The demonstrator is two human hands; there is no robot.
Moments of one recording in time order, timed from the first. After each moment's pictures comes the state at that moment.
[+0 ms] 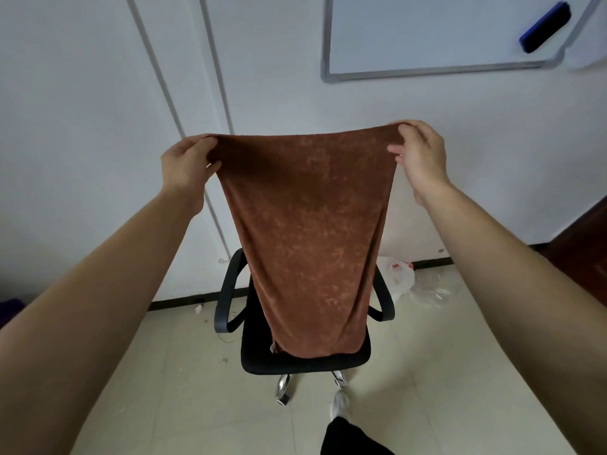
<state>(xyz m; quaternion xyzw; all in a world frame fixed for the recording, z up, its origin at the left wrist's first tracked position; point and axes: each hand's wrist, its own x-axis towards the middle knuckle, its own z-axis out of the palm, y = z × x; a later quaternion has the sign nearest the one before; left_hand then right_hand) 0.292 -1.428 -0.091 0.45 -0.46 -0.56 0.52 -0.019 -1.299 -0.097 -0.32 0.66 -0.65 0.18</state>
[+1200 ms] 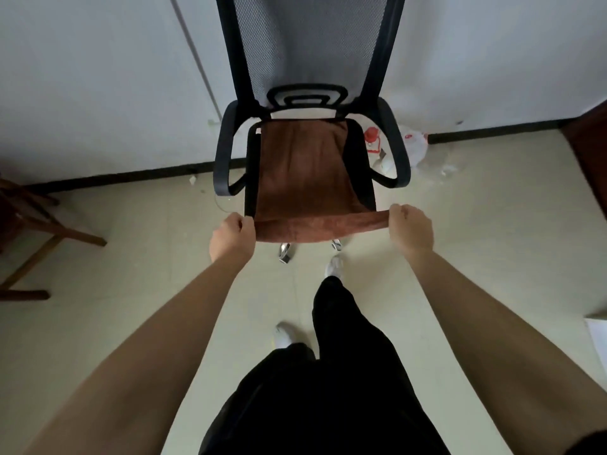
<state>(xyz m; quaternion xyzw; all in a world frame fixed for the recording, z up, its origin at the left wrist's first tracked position) 0.385 -1.237 -0.405 0.70 -0.63 -0.34 0.07 0.101 -1.111 -0.393 -0.24 0.92 -0.20 0.24</state>
